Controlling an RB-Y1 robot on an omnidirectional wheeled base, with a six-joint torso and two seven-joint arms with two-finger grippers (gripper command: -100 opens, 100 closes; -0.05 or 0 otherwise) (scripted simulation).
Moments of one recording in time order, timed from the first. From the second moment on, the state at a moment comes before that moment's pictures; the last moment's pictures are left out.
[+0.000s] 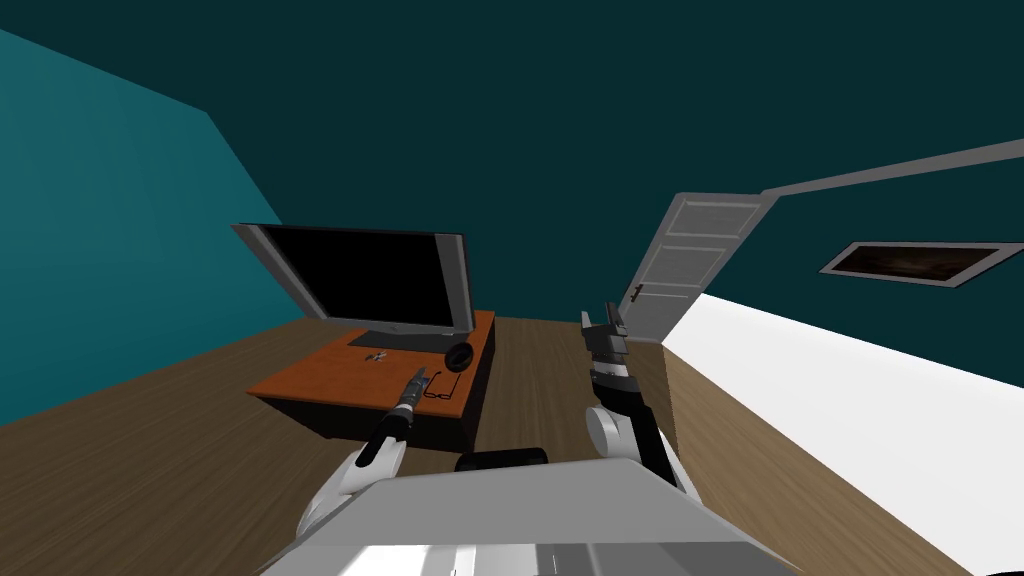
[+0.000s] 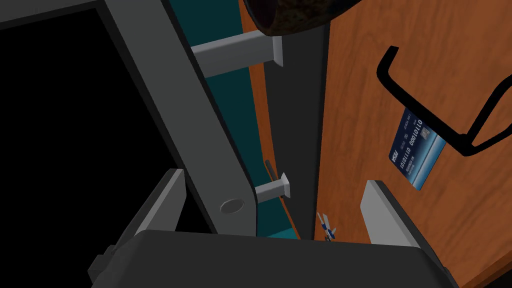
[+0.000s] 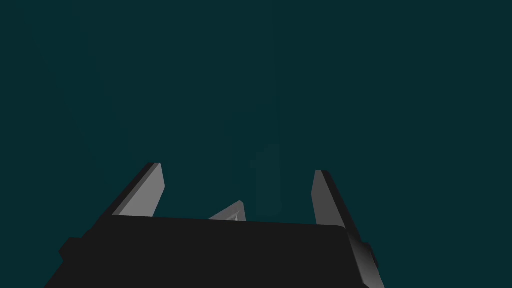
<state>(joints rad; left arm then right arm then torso) 0.10 0.25 0.09 -1.03 0.08 -0.28 -0.05 0.45 0.00 0.01 -2.26 -0.04 -0.43 -0.13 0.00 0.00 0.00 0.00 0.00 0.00</state>
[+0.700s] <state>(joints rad) 0.03 0.29 0.11 -0.84 0.08 -0.24 -0.07 0.45 0.00 0.01 -2.26 -0.04 -0.43 -0.13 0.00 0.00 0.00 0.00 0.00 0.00</state>
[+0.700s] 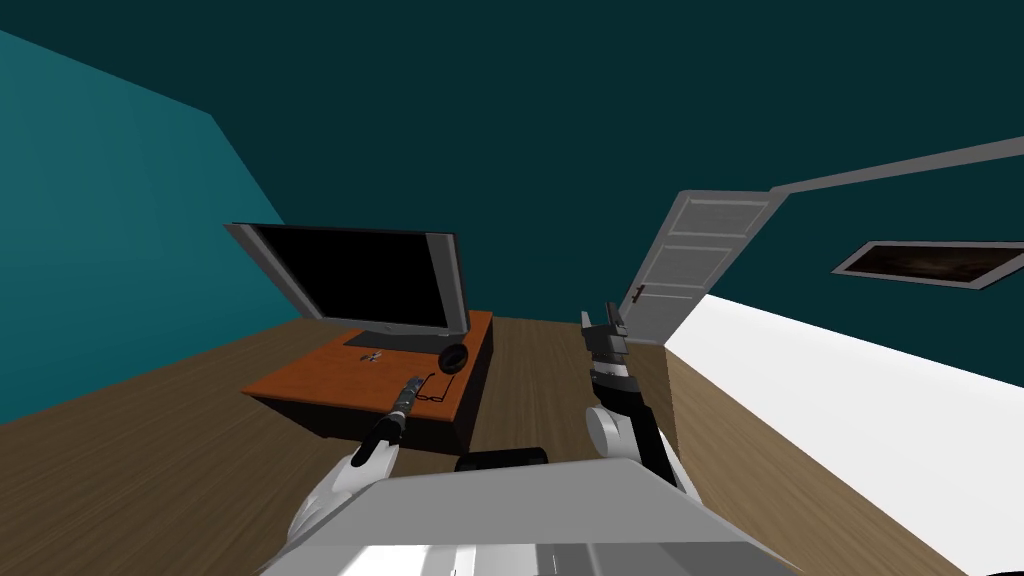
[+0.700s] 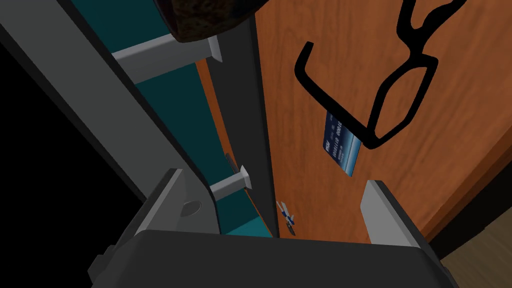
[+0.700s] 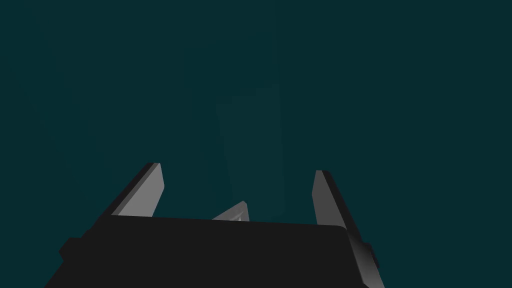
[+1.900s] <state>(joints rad) -0.05 0.33 0.14 -0.61 0.08 -0.18 -0.10 0.45 0.00 0.01 -2.26 -0.04 -0.43 -0.13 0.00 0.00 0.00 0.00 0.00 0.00</state>
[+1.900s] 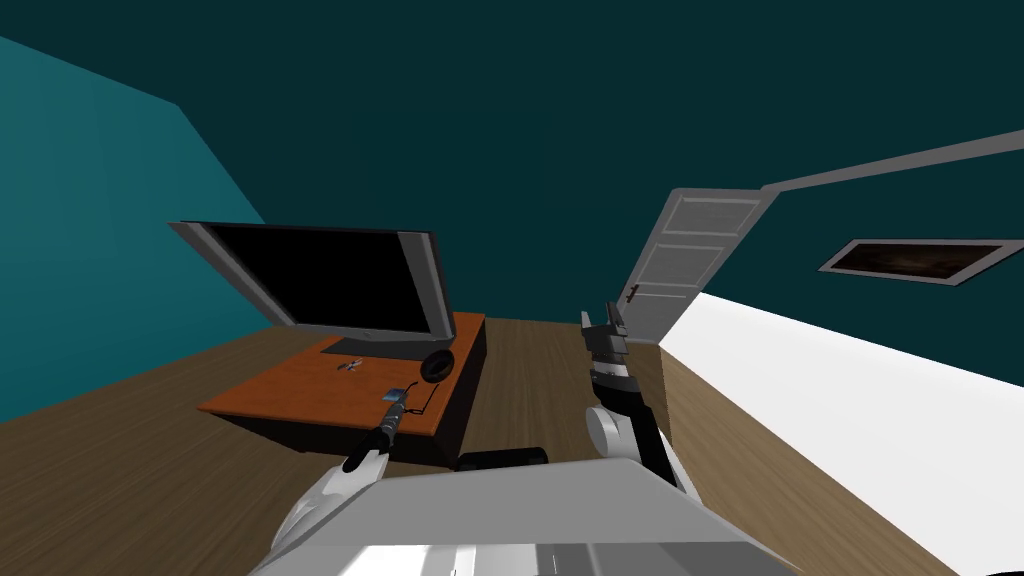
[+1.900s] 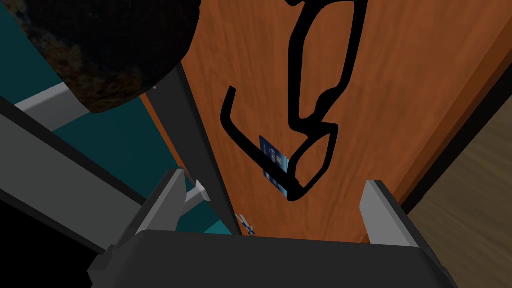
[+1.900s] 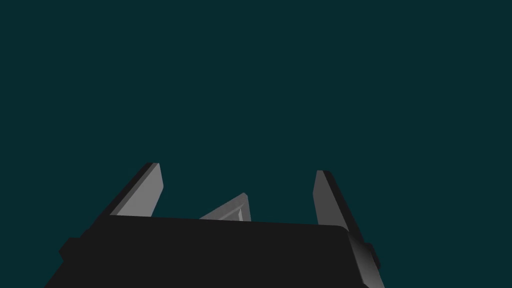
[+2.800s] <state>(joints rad) -0.12 0.30 0.37 -0.47 0.11 -0.23 -0.26 0.45 0.00 0.01 -2.26 -0.04 -0.43 -0.13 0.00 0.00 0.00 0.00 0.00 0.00</state>
